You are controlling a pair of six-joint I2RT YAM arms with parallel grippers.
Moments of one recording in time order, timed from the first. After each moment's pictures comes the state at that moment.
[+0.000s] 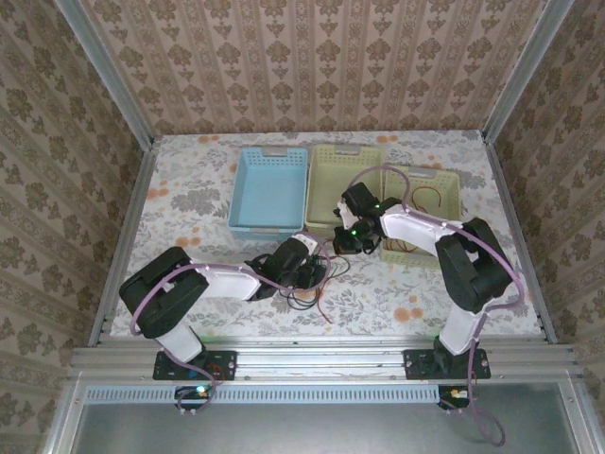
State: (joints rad) left arm -0.95 1.63 0.63 0.23 -0.07 -0.33; right arm 0.49 1.75 1.12 -0.58 -0.33 0.35
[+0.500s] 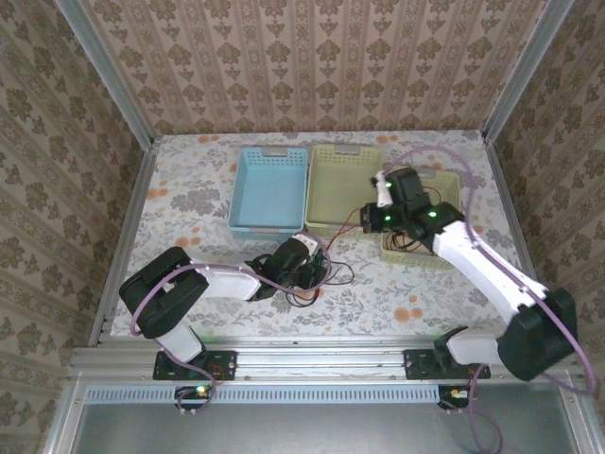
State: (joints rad) left arm -0.95 1.63 0.63 0.22 -0.07 -0.33; right arm 0.33 1.21 1.06 -0.58 -0.10 0.41
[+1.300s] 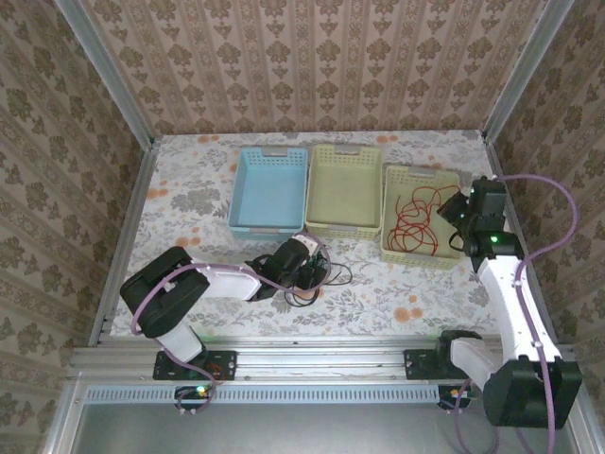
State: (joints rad) left arm -0.95 1.64 0.63 0.22 -0.07 -0.33; right arm -0.11 1.02 0.83 -0.45 0.03 0.63
